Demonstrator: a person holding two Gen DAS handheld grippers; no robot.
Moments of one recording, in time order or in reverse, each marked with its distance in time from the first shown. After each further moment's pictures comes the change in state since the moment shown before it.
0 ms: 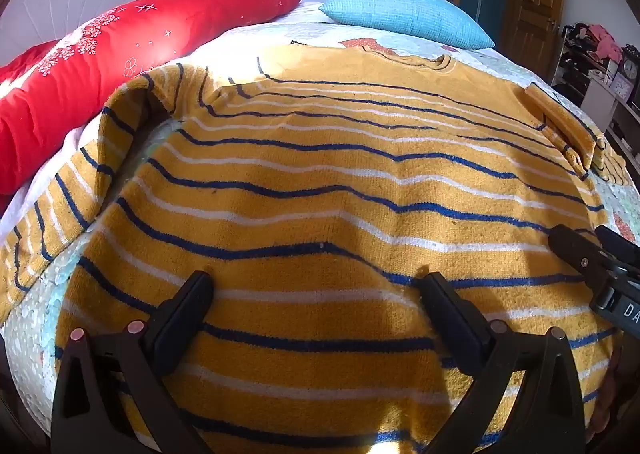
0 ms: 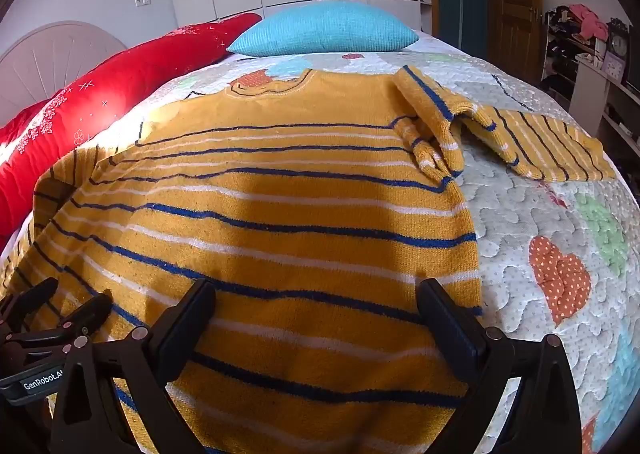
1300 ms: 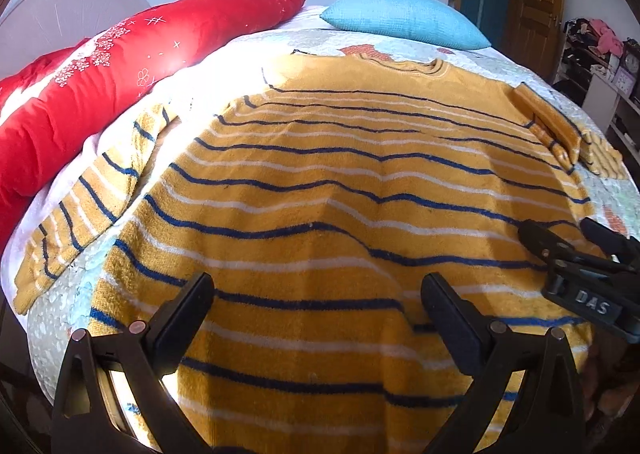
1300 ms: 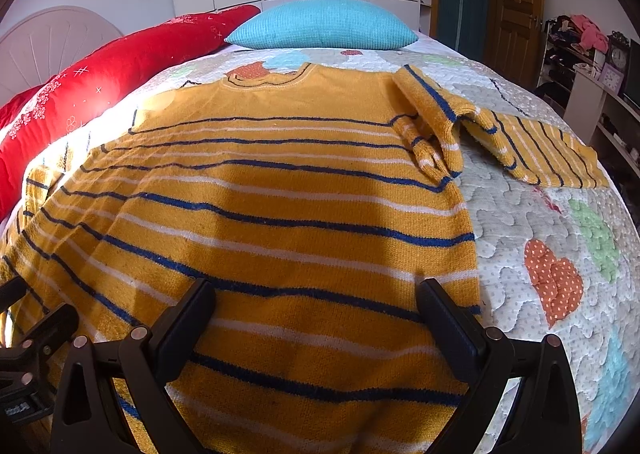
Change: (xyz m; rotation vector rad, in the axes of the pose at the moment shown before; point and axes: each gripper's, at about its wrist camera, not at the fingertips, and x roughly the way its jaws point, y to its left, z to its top) left arm -0.035 -0.002 -0.005 0.014 -0.018 0.013; right arm 0.003 0.004 0.000 -0.030 0.020 -0.032
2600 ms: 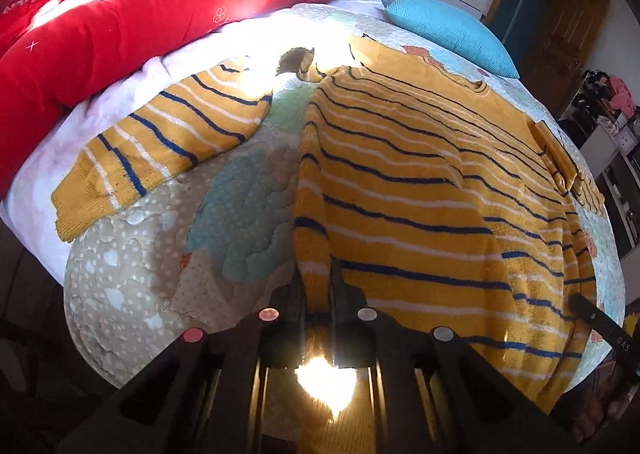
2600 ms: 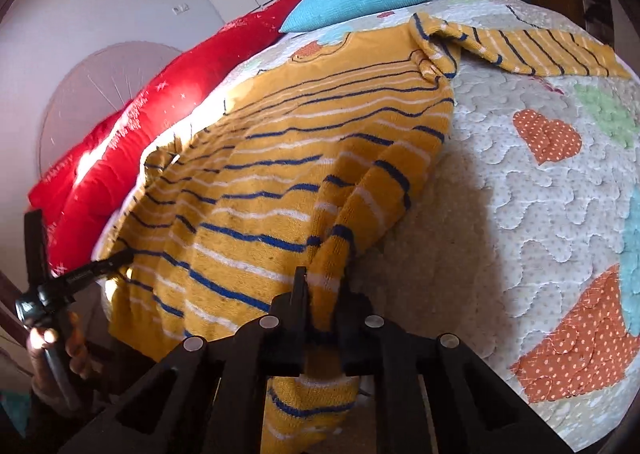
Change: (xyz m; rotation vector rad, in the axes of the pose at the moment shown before) left arm -0.044 0.114 -0.032 -0.196 0.107 -0.081; right arm -0.080 -0.055 -0.061 0.159 0.095 0.442
